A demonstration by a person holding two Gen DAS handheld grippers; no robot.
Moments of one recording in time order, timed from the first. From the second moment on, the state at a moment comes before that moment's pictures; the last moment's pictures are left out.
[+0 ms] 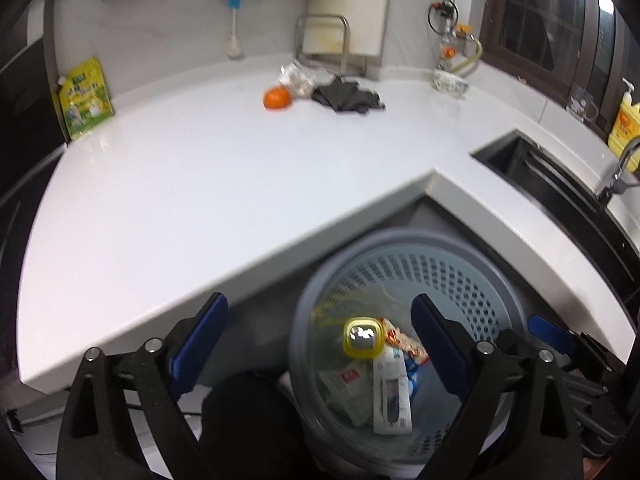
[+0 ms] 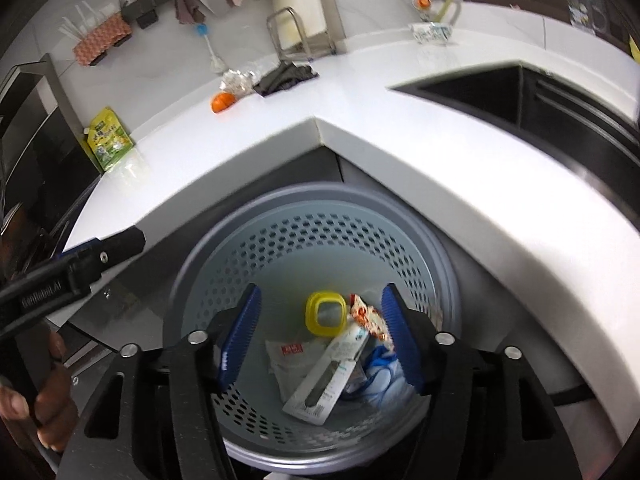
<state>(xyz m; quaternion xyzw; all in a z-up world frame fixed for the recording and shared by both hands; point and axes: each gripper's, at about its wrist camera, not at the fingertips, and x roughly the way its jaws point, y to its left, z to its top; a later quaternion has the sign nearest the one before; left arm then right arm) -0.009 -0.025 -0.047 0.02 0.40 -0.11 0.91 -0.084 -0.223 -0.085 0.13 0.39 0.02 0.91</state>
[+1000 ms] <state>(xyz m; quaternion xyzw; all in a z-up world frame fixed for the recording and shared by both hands) 0.205 0.021 0.006 -0.01 0.33 -0.02 0.94 0.168 -0.213 0.002 0.03 0.35 0.09 0.93</state>
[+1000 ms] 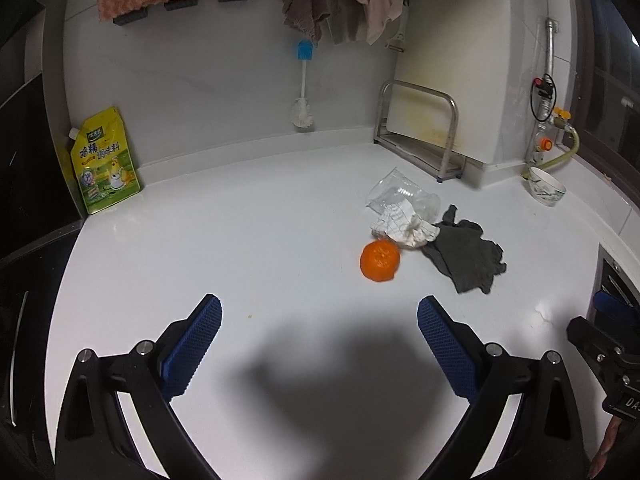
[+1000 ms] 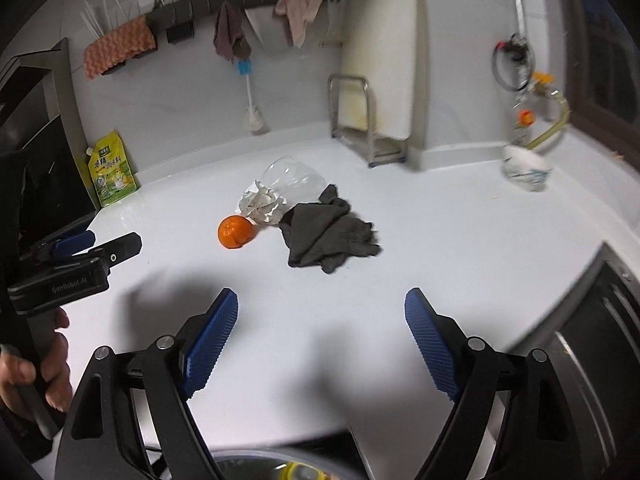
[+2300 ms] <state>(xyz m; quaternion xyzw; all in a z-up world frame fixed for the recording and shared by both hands) 0.291 0.000 -0.045 -0.01 0.40 -0.02 0.92 0.323 -0.189 -0.060 -0.06 0.43 0.08 0.90</state>
